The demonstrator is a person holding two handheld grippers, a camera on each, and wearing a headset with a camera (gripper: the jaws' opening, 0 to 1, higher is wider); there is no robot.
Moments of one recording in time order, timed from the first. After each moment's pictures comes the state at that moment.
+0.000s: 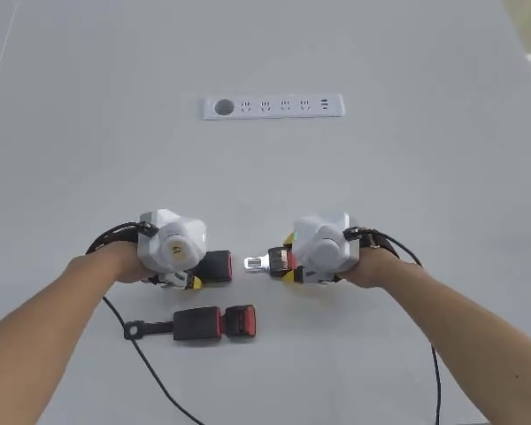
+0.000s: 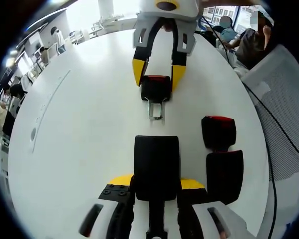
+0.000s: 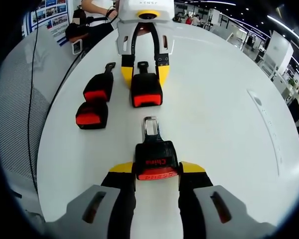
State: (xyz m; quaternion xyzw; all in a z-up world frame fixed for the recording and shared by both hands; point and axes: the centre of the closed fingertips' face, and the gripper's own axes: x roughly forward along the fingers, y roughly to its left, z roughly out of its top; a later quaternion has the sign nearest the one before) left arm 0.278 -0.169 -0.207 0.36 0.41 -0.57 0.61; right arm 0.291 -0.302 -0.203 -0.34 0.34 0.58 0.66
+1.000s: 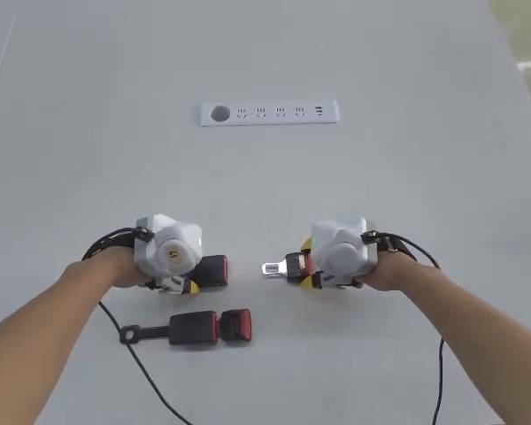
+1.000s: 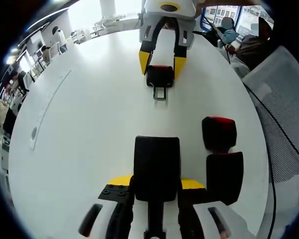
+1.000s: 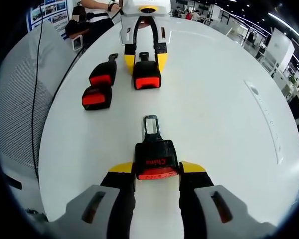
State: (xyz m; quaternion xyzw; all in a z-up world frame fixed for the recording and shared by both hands) left arm 0.278 -0.169 -0.206 0.36 0.42 -0.56 0.62; right arm 0.288 -0.336 -0.206 -0.34 0.36 0.57 0.65
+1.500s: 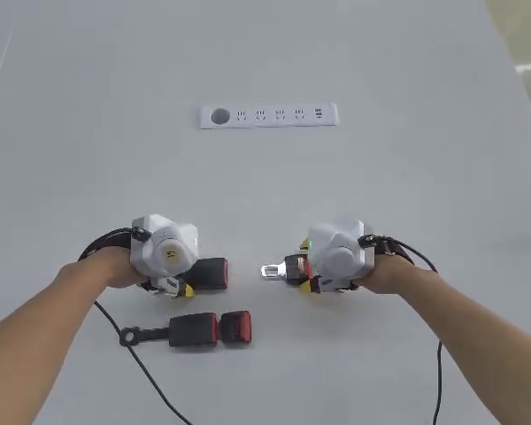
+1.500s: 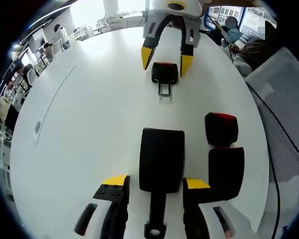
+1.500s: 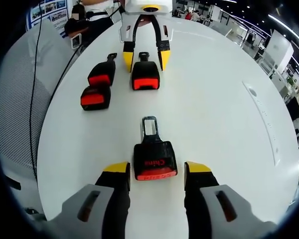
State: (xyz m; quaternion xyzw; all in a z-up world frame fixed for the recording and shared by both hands) left arm 0.286 -0.155 -0.204 0.36 0.43 -0.55 0.63; right arm 0.290 -0.335 -0.201 -0.36 0.35 0.57 0.65
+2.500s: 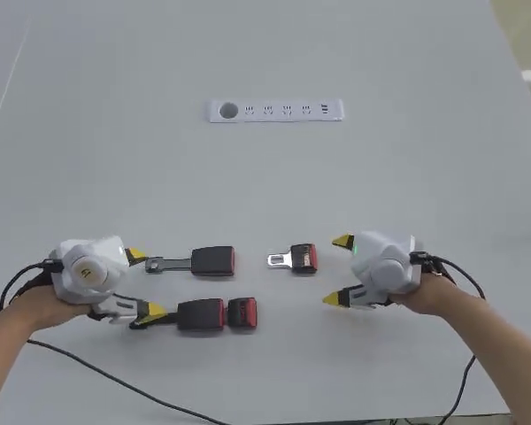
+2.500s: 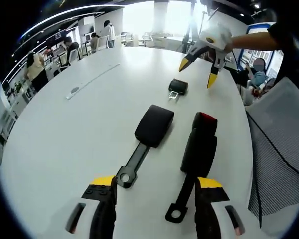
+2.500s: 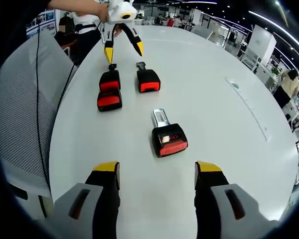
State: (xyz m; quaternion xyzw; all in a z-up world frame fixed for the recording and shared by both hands) left arm 0.236 -0.091 -0.167 0.20 0.40 -0.46 0.77; right arm 0.253 -0.372 -0.180 -0.31 0.34 0.52 0.72
